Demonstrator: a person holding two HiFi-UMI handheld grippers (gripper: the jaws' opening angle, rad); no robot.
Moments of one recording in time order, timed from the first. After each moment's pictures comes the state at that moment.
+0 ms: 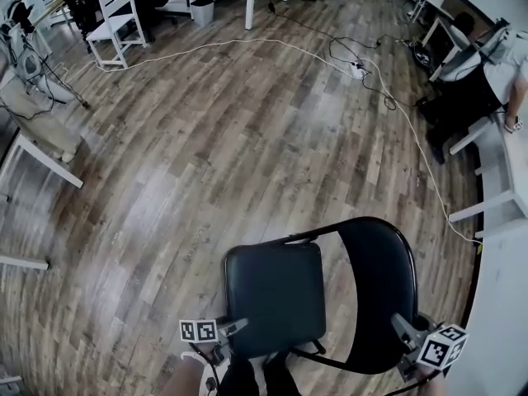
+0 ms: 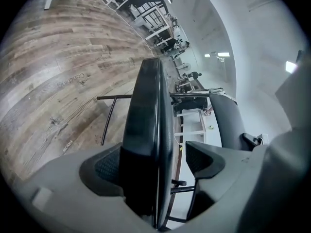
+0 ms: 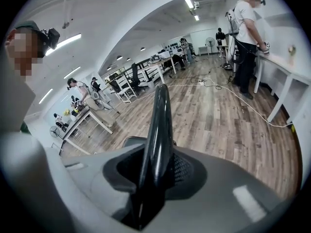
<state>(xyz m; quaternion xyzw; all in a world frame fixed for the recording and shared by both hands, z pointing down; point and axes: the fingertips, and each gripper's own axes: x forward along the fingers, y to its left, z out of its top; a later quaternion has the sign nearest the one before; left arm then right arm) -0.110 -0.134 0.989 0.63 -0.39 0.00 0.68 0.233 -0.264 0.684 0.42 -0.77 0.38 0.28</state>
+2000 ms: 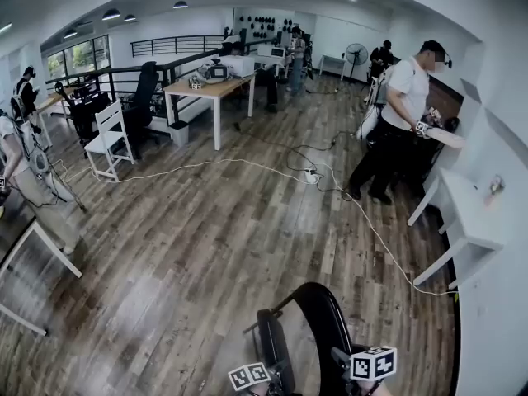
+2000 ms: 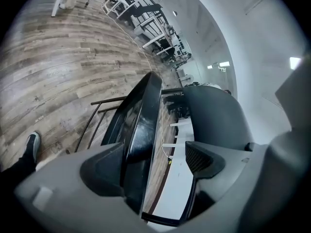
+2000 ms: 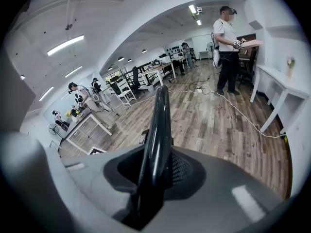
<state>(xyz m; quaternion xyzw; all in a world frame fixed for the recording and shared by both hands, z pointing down) 0.175 -0.221 0.761 0.59 -0.45 -0.05 0.67 0.312 -0.270 0.568 0.42 -0.78 0.37 0.28</state>
